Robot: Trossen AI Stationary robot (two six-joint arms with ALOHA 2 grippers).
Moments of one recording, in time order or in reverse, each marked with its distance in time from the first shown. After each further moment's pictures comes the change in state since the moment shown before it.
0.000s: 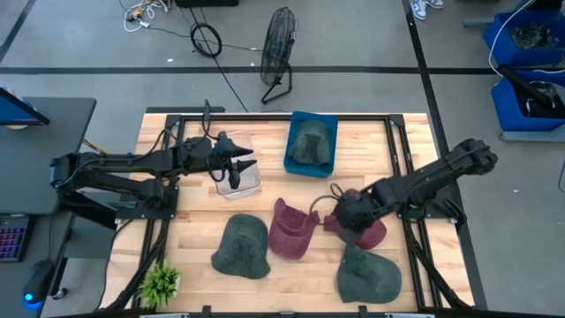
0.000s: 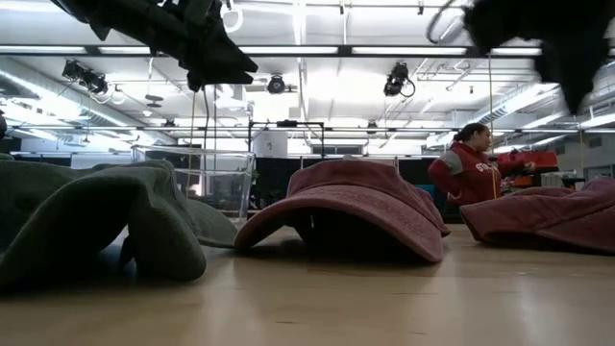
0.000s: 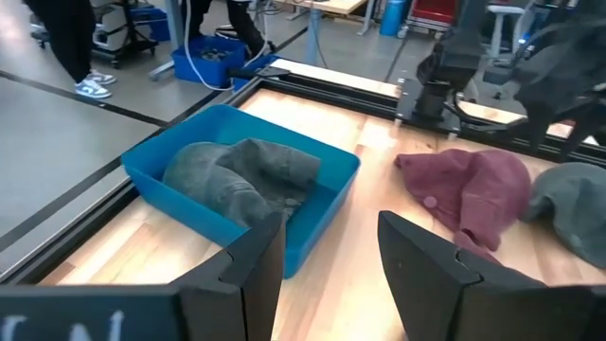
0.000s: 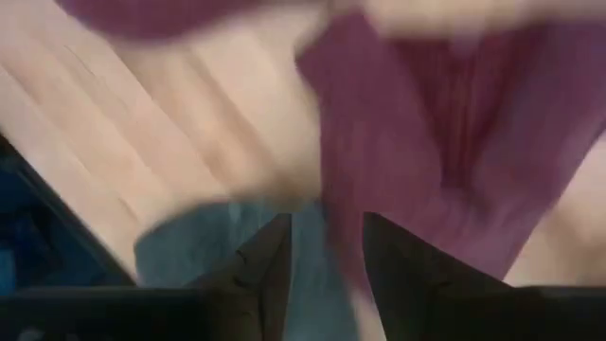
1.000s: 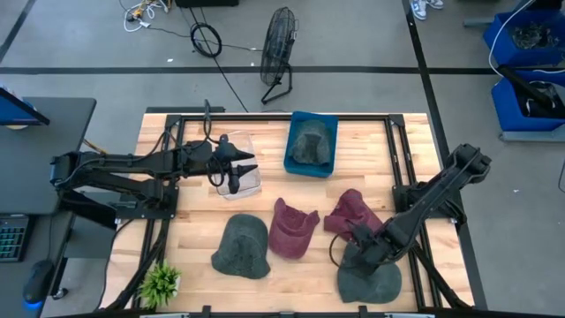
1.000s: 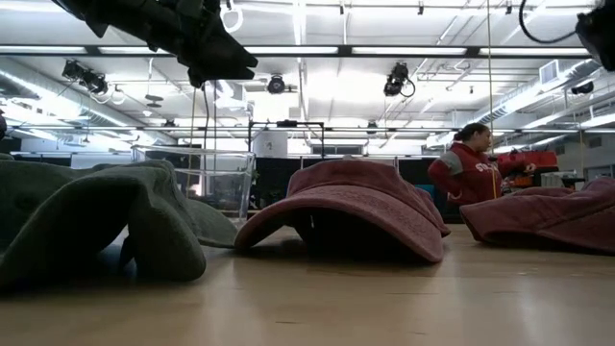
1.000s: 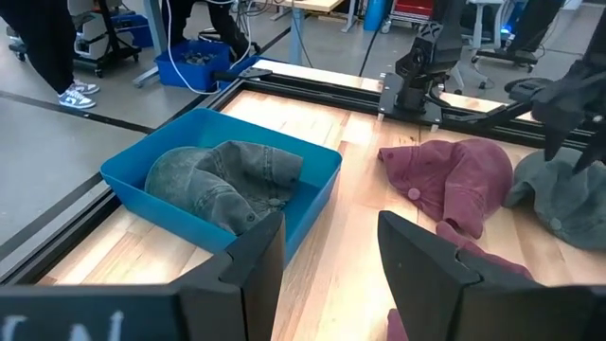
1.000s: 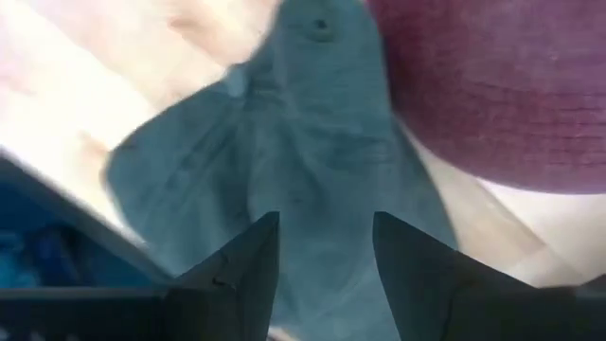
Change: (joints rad) left arm -0.036 0.000 0.000 0.002 0.000 0.031; right arm 0.354 0.110 -0.086 0.174 0.037 0.526
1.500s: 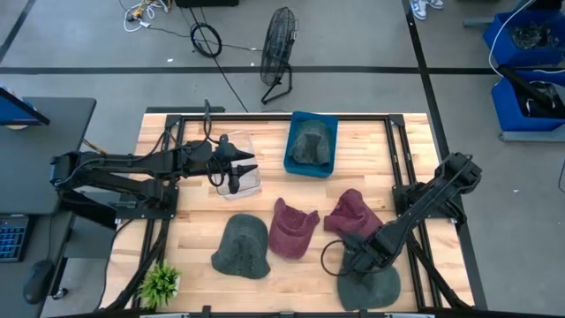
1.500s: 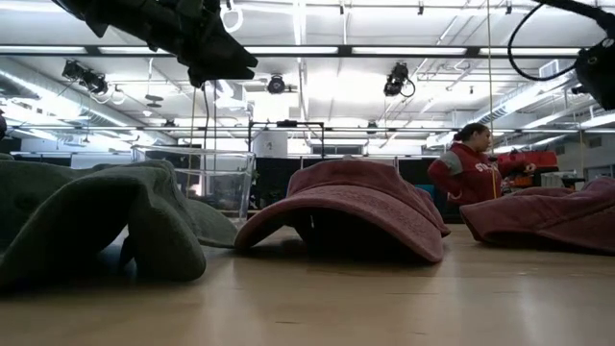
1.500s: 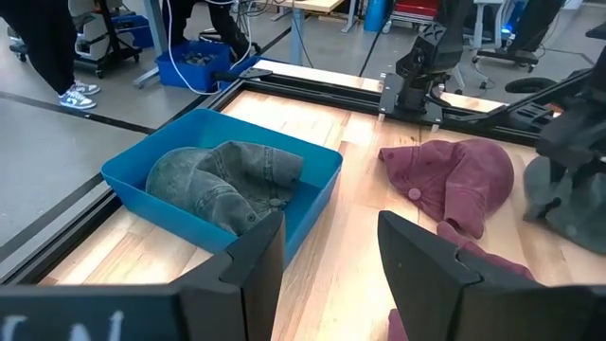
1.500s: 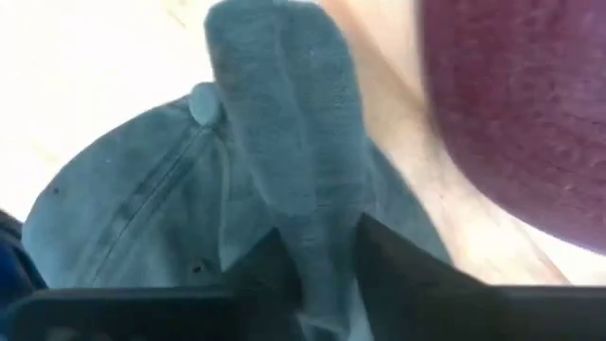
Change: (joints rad) left arm 0.000 0.000 0.000 0.001 0.000 0.002; right arm -0.005 0.132 0.007 0.087 -0.045 -0.127
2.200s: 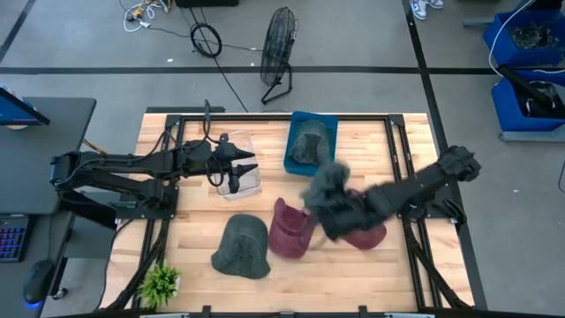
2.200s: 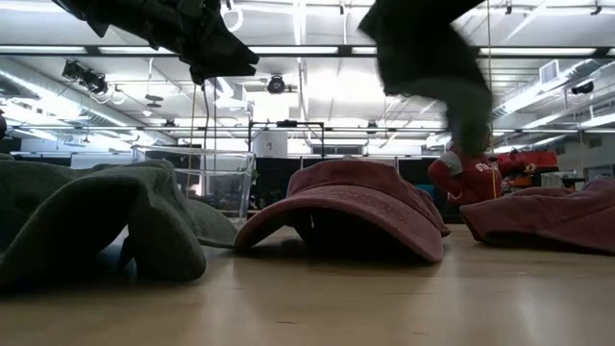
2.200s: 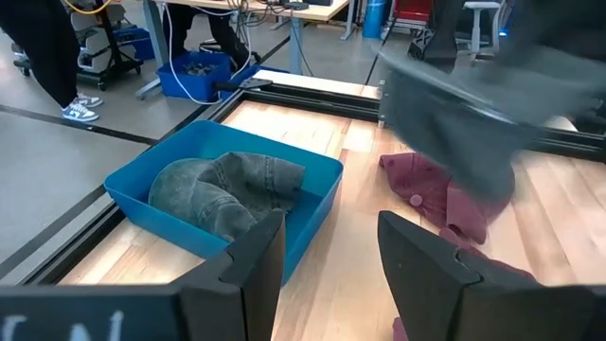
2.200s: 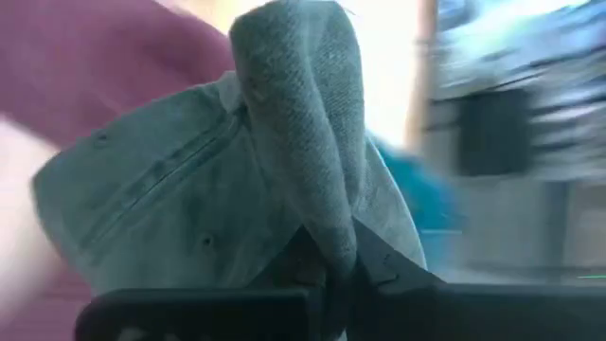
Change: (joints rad) left arm 0.001 0.000 0.000 0.022 0.000 0.024; right arm -0.305 -0.048 0.485 -0.404 0.915 -1.616
